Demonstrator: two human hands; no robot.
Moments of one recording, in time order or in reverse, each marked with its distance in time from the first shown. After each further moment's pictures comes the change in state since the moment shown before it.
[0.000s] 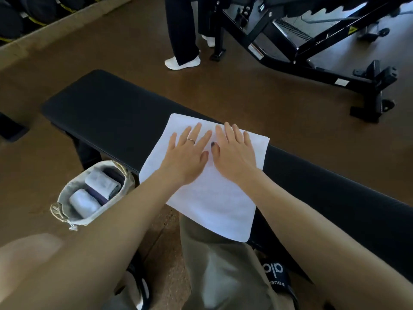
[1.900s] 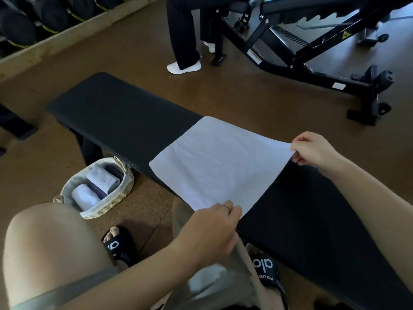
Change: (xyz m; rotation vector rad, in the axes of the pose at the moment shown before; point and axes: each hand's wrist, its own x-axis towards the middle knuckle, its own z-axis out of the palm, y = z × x) left_hand -0.144 0.122 0.024 -0.049 0.067 0.406; right_hand -0.058 0.184 -0.081 0.752 -0.073 0.519
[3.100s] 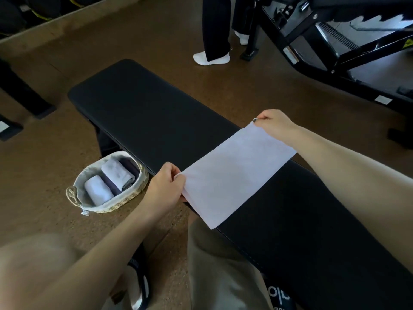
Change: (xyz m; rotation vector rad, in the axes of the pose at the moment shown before) left_hand 0.004 -0.178 -0.032 -0.906 0.282 -1.050; right_hand 0.129 -0.145 0.139 -0.354 -0.162 -0.340
